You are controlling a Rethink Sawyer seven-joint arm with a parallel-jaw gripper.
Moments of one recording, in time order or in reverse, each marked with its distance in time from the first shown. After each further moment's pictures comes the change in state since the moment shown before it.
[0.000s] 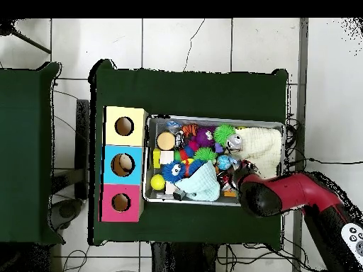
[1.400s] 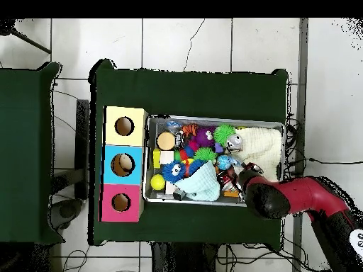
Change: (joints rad) arm -0.046 0.013 0.005 0.001 0.041 0.000 0.000
